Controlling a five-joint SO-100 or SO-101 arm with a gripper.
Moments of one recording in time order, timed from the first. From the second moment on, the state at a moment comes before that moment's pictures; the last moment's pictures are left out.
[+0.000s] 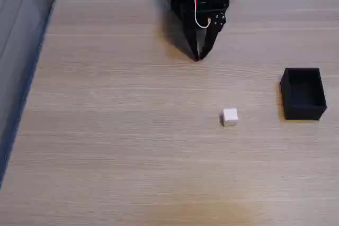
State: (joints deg) arm -1.1 190.6 177.2 77.0 -92.2
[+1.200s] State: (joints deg) arm -0.1 190.6 177.2 76.8 -93.7
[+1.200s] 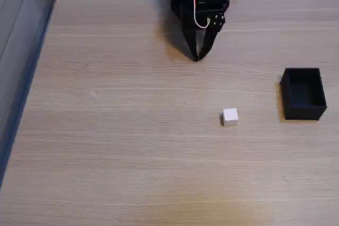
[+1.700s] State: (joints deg) arm -0.1 190.6 177.2 76.8 -93.7
